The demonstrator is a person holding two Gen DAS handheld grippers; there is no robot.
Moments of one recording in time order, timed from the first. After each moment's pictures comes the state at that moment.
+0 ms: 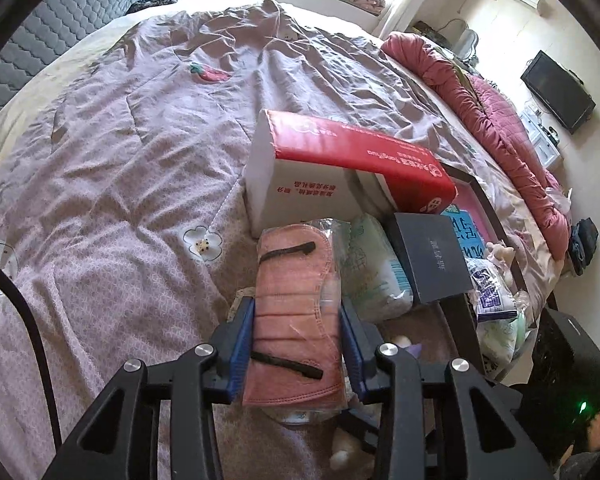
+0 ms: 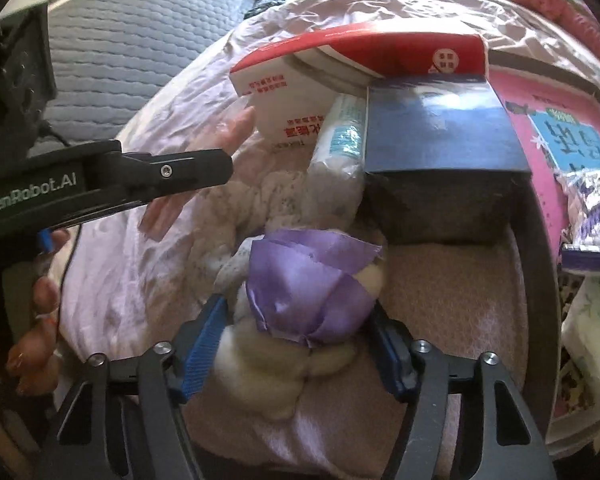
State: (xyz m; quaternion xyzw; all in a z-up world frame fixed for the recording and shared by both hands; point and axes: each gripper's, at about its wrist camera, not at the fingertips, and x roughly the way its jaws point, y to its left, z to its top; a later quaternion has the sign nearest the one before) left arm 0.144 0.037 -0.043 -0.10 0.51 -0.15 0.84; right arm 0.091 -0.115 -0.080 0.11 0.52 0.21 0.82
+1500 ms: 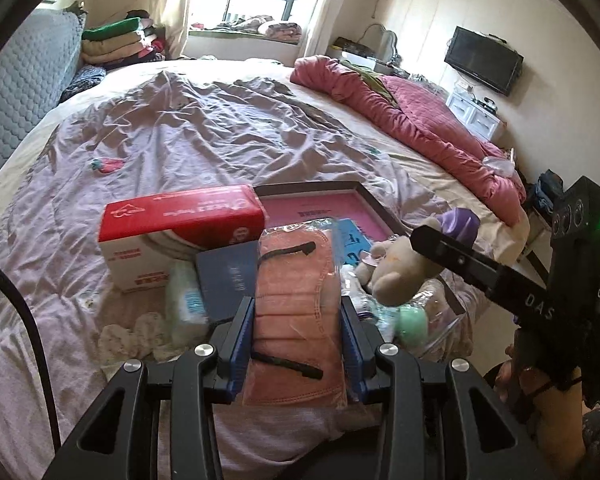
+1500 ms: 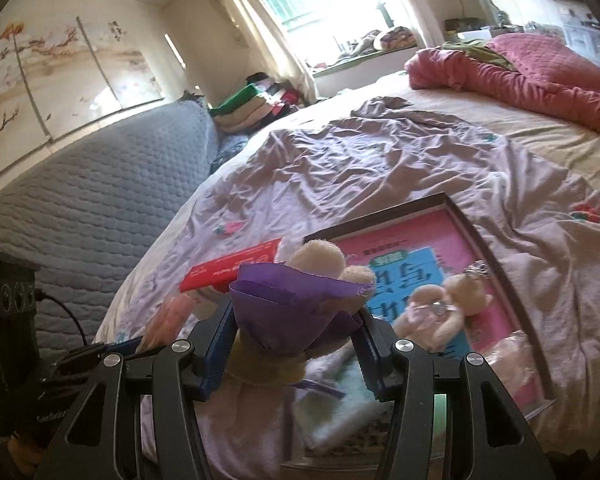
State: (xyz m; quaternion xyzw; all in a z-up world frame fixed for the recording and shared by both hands) left arm 0.080 -0.094 0.033 -0.03 0.42 -0.23 0.88; right arm 0.057 -0.305 0.035 0.19 0.32 0.11 0.92
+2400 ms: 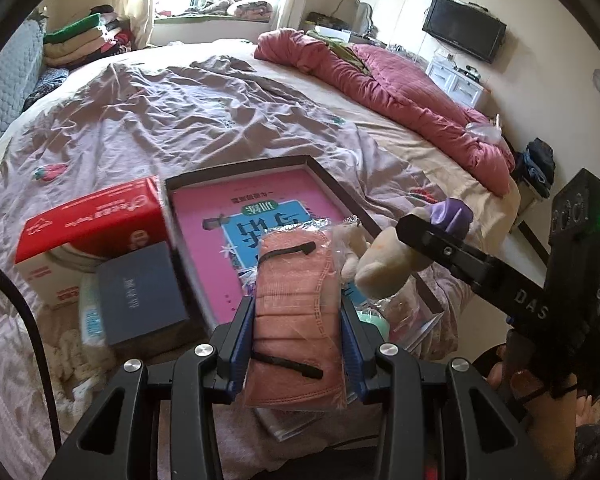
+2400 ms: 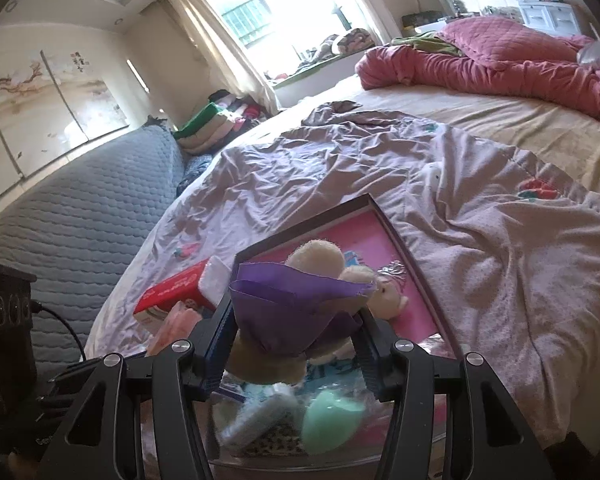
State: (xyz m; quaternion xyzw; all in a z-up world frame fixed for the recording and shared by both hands) left arm 0.095 -0.183 0.013 0.01 0.45 -0.27 0.85; right arm 0.050 -0.381 0.009 0.23 0.32 0.06 0.92
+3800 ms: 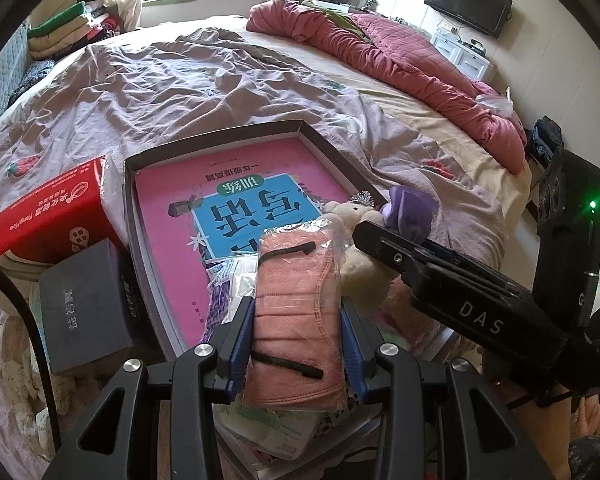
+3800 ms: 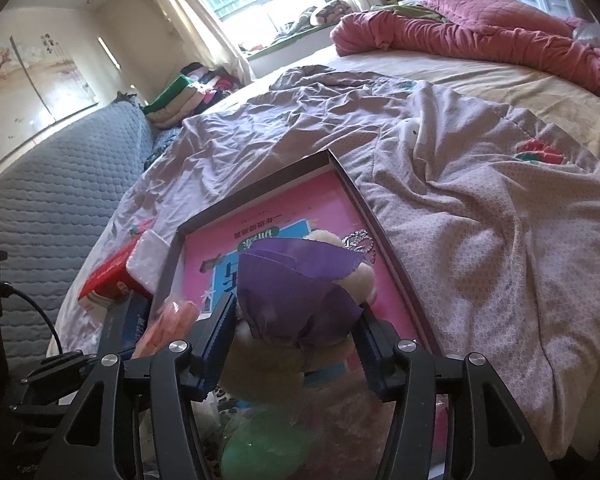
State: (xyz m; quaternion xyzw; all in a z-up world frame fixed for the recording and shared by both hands) left arm 0.123 -0.224 -0.027 0.03 0.48 -0.26 0.84; right arm 0.093 -0.392 -0.048 0.21 0.38 0.03 0.90
